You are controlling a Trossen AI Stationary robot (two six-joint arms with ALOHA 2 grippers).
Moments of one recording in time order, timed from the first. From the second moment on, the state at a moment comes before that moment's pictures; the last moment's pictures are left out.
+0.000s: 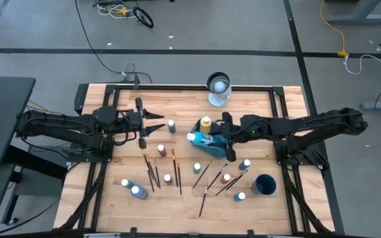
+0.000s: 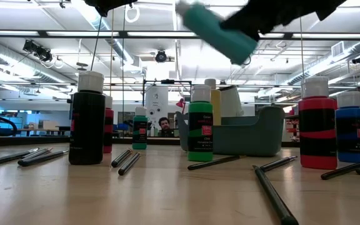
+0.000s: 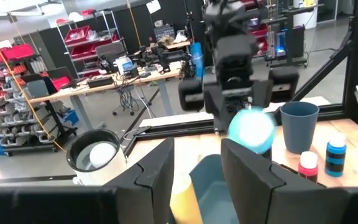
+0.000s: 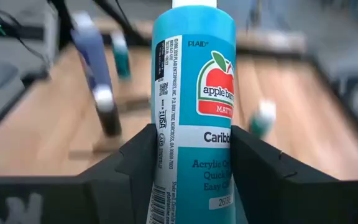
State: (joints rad) left arm -0.02 0.84 0.67 0.15 -0.22 0.19; right arm 0.04 1.20 0.76 0.14 0.00 -0.08
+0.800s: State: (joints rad) left arm -0.02 1.25 0.67 0.59 -0.13 0.23; right arm 0.05 1.33 0.57 1.00 0.05 -0.19
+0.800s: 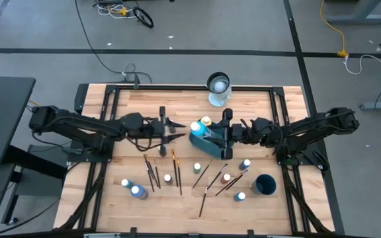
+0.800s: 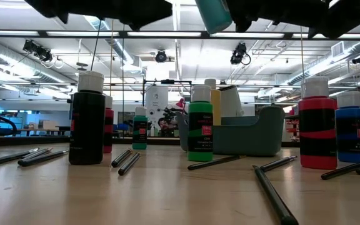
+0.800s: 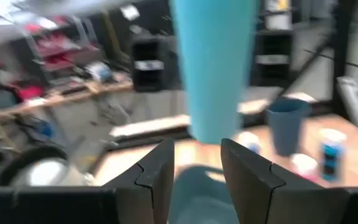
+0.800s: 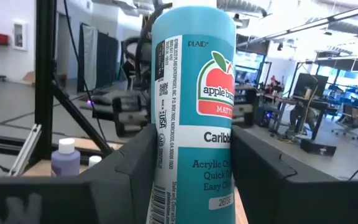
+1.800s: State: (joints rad) left arm 0.03 1.62 0.96 0.69 -0.01 0.16; right arm 0.03 1.32 0.57 1.01 0.09 -0.27
